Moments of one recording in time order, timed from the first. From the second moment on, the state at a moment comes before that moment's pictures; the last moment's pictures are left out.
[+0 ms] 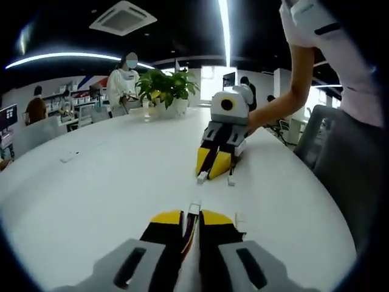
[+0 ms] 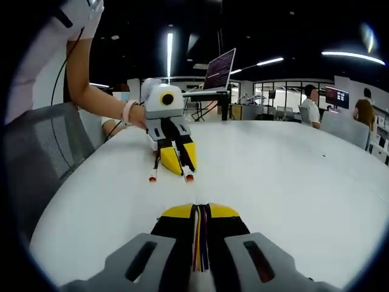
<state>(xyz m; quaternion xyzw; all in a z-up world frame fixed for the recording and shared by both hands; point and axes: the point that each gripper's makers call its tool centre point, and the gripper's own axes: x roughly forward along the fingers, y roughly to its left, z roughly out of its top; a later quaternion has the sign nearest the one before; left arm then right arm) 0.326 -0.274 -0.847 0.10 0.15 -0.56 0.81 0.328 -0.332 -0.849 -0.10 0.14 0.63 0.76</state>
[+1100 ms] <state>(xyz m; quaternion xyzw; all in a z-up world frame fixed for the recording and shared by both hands) 0.317 -0.272 -0.845 0.10 0.18 -0.56 0.80 0.325 -0.324 -0.840 -0.10 0.14 0.65 0.74</state>
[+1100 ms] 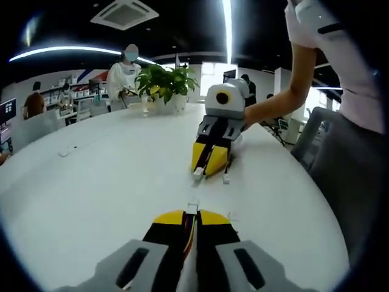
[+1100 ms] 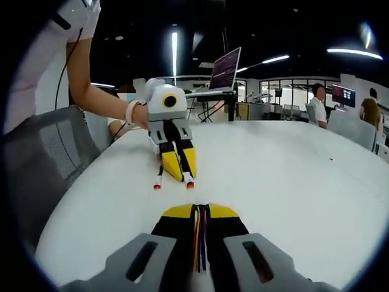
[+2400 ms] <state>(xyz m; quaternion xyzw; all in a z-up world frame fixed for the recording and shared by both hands) 0.311 -0.284 -0.821 0.10 0.16 -0.59 0.79 0.299 -0.298 -0.820 -0.10 0.12 0.69 0.70</state>
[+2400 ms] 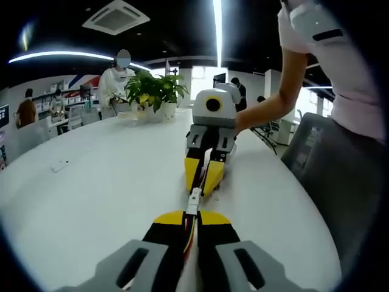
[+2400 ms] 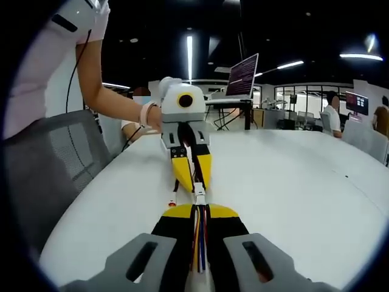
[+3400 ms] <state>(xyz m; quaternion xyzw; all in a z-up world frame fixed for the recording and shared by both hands) 0.298 -0.293 -0.805 0.04 0.15 -0.62 0.77 0.289 -0.300 -0.805 -0.04 0.13 0.72 0.68</state>
